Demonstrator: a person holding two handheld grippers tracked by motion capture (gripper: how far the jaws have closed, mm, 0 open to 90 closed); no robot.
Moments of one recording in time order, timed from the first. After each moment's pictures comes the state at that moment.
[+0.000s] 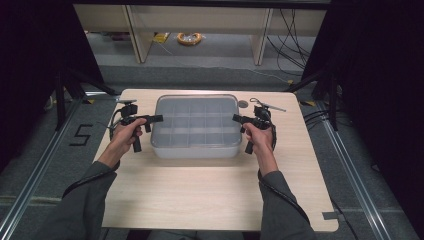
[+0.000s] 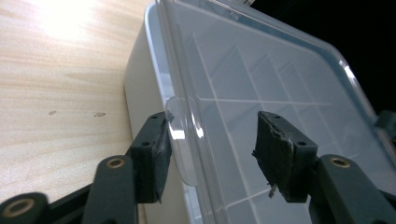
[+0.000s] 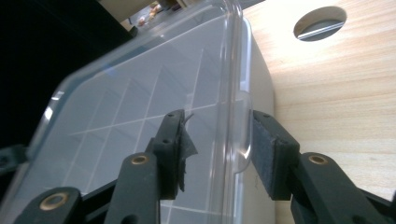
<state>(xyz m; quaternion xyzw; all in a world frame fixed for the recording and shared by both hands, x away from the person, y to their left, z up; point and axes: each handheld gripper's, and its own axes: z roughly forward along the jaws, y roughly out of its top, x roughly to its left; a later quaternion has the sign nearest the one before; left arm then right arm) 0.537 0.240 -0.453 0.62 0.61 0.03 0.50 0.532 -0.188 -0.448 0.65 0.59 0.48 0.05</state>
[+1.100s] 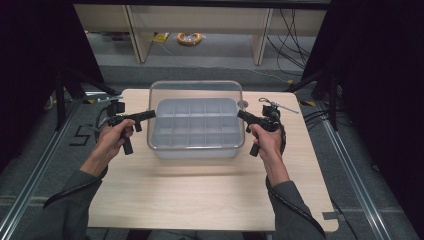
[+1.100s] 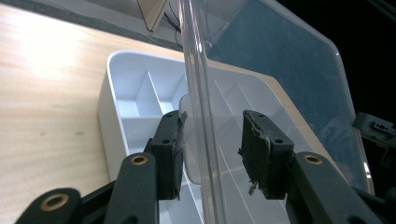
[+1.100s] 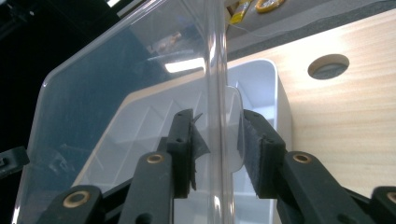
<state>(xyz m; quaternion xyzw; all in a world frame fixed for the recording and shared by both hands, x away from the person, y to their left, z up) 0.487 0.247 -0.409 0.61 0.57 0.05 0.55 0.489 -0.196 -0.405 0.61 0.58 0.54 0.08</state>
